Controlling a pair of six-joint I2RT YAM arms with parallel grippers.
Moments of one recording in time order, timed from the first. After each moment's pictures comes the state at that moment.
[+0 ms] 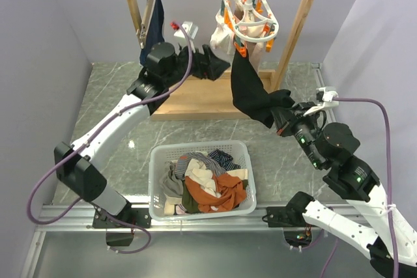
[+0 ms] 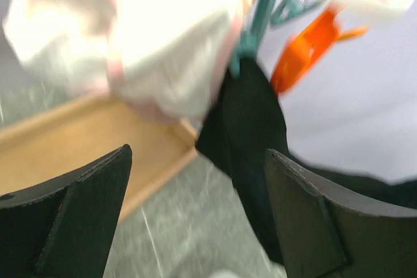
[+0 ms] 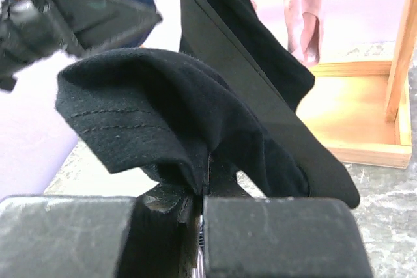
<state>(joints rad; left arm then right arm) -0.60 1.51 1.50 -0.01 0.26 -0.45 0.75 0.65 1.05 -0.44 0.38 0.39</state>
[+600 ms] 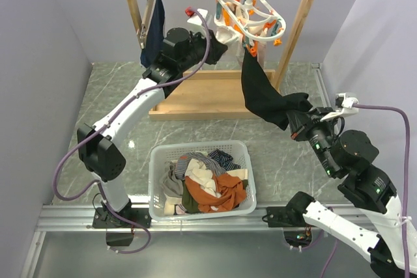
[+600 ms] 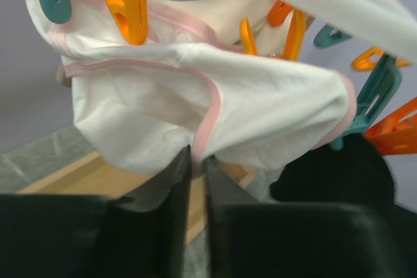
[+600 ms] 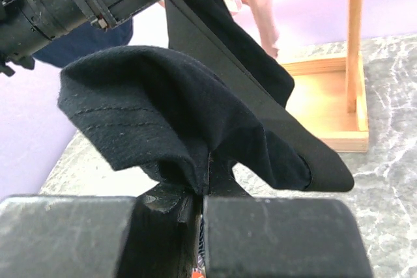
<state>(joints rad) -0.59 1.77 1.82 -0.05 0.19 -0.30 0.75 0.58 1.13 -0.59 0.47 0.39</state>
